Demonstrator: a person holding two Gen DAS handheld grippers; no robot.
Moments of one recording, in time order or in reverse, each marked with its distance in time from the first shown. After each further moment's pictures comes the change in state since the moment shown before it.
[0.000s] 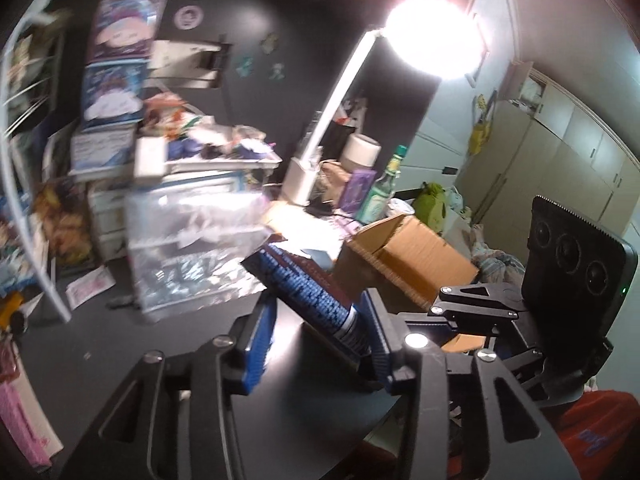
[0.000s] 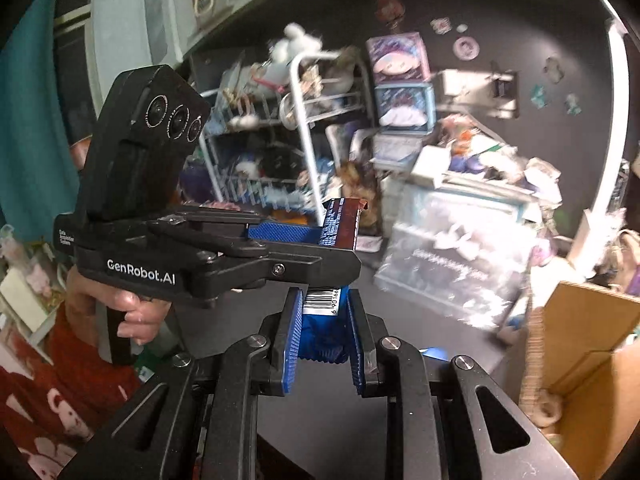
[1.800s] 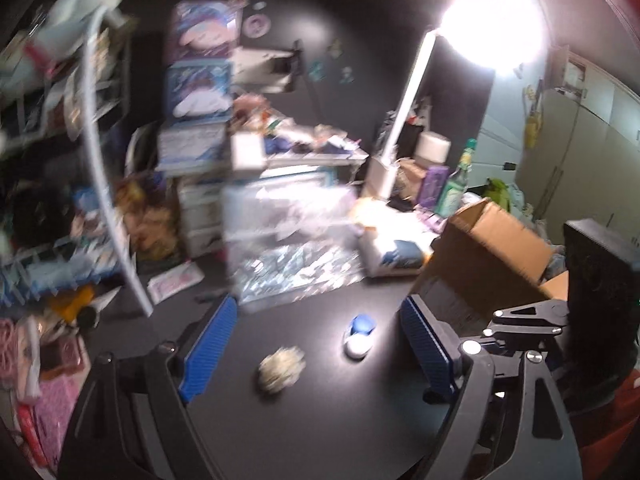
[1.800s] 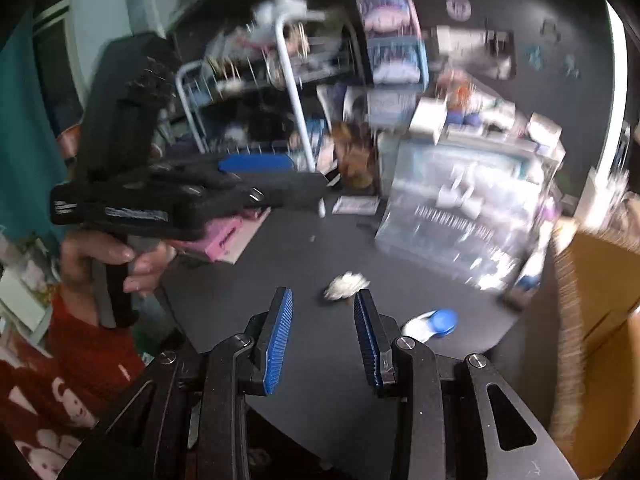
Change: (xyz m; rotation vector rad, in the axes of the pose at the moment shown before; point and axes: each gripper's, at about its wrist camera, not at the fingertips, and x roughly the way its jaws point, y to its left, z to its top) left arm -0.026 0.065 -0.039 0.013 -0.032 0.269; right arm 0.038 0.011 -0.021 0.063 0.129 -0.008
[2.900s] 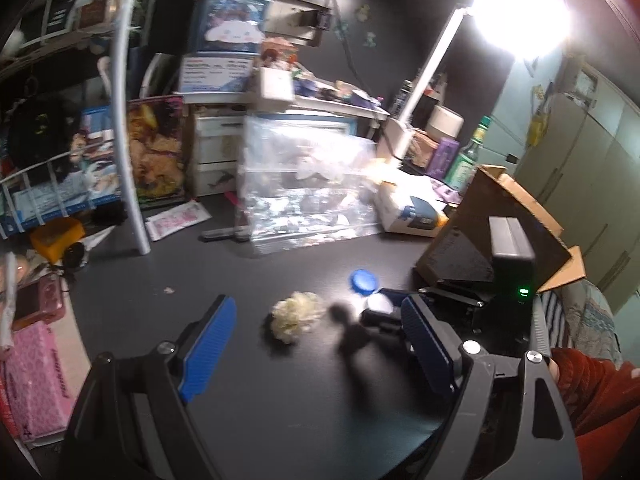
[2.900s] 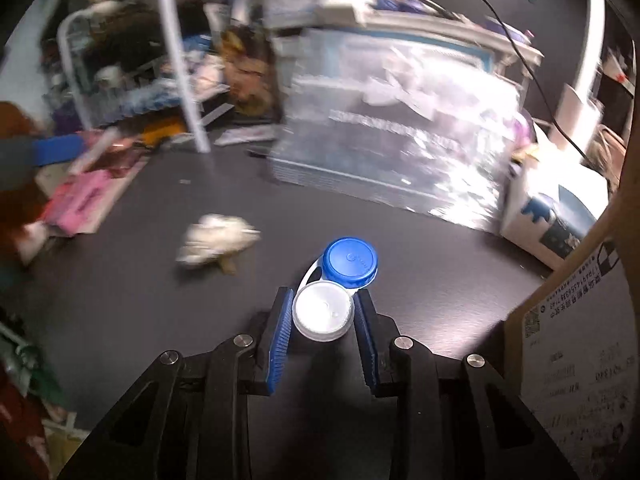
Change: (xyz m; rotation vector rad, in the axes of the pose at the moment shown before) left arm 0.017 0.026 -0.038 -0.064 0.092 -0.070; right arm 0.118 -0.057 -0.038 0.074 0.095 -0.272
